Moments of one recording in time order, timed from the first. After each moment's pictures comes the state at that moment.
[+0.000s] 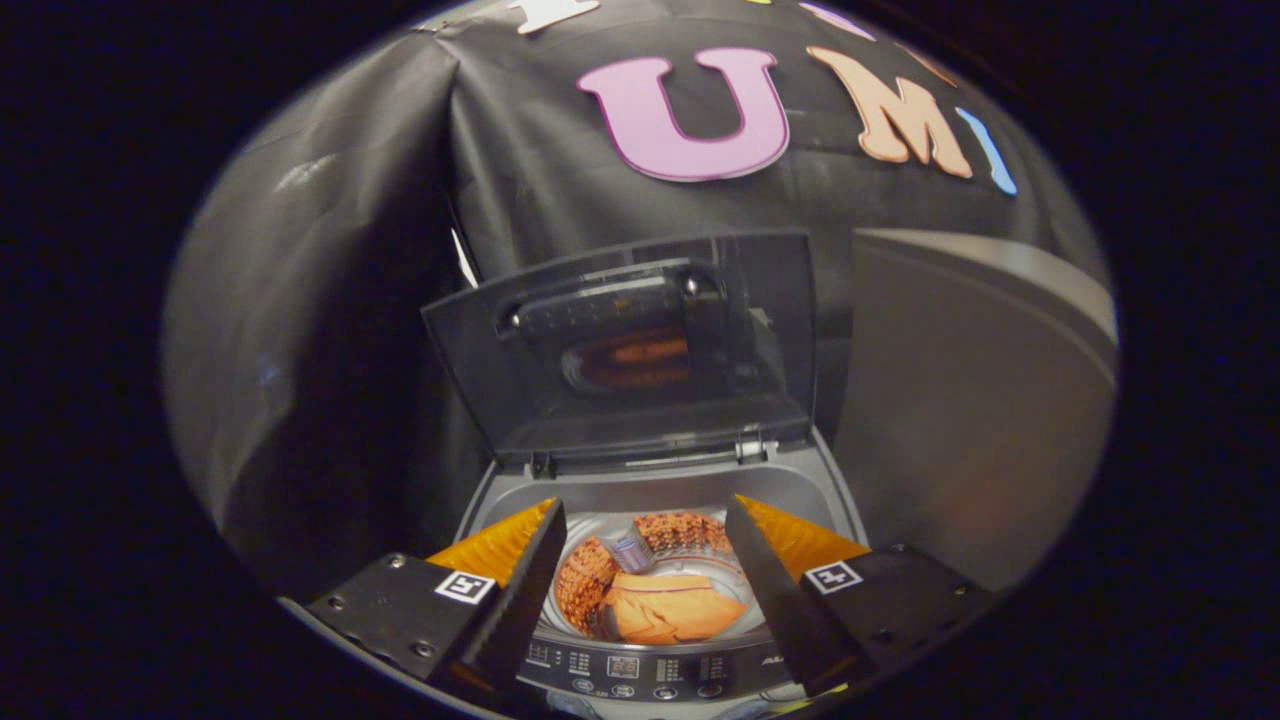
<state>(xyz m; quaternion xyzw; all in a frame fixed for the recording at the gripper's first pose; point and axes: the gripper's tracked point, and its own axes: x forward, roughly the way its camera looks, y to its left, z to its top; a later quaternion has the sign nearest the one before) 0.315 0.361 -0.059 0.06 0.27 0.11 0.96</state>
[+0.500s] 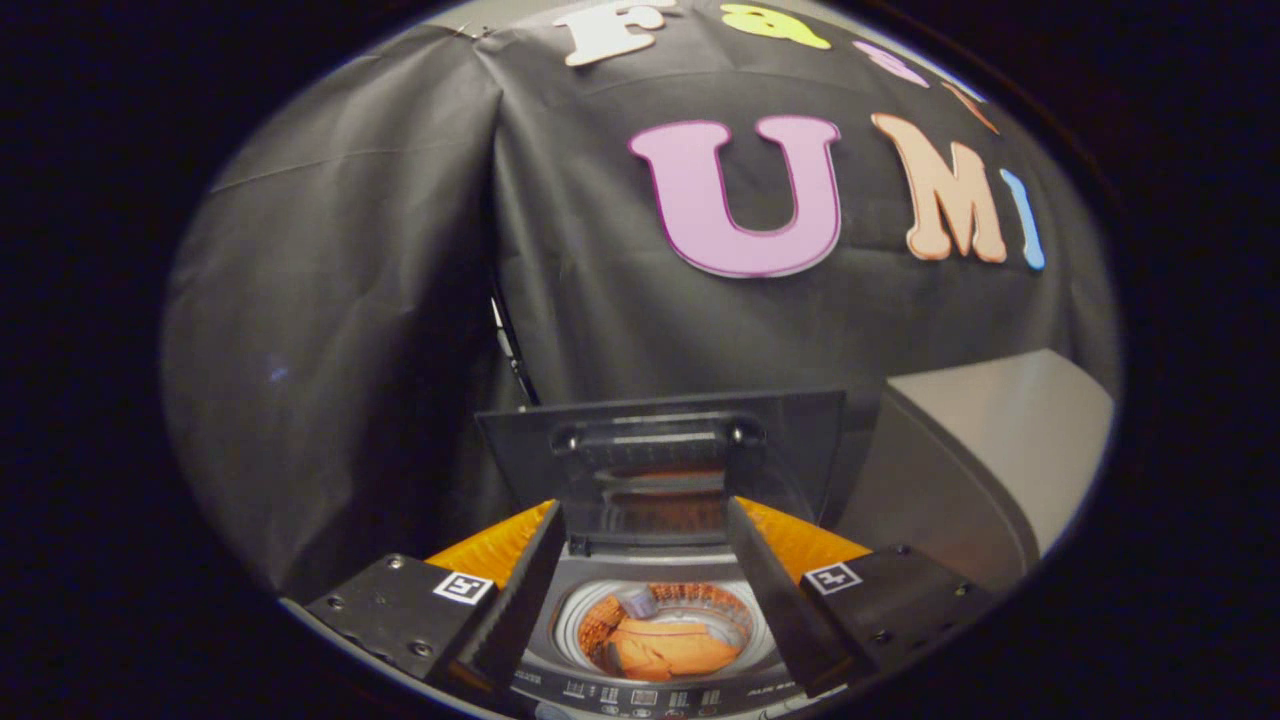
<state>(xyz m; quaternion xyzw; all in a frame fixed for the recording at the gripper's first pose) 0.363 0.385 0.044 0.03 0.20 0.12 0.97</state>
